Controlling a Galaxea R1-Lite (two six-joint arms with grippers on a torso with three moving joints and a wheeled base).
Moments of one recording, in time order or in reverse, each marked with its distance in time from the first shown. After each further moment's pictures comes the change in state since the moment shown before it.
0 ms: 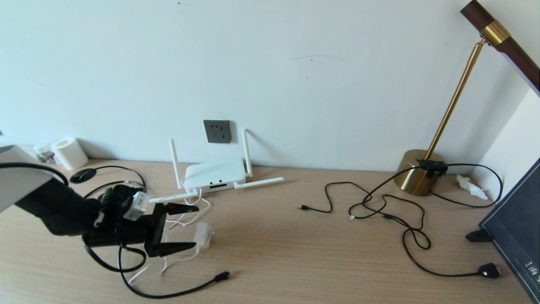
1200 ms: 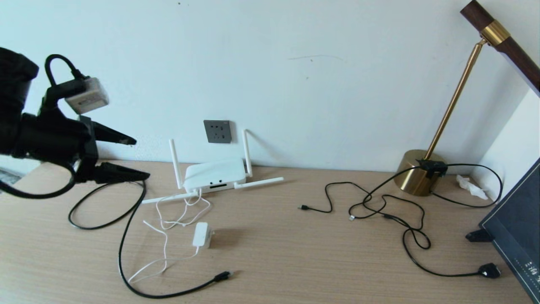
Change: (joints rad) left arm -0.041 -0.553 -0.521 0.632 0.807 -0.503; right arm 0.000 0.000 0.000 0.000 0.000 0.000
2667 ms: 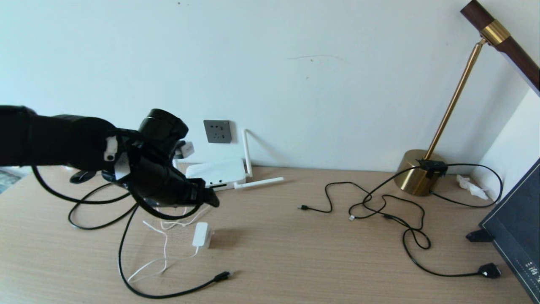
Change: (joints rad) left arm -0.454 0.196 0.166 -0.138 0.638 -1.148; right arm 0.000 0.000 0.000 0.000 0.000 0.000
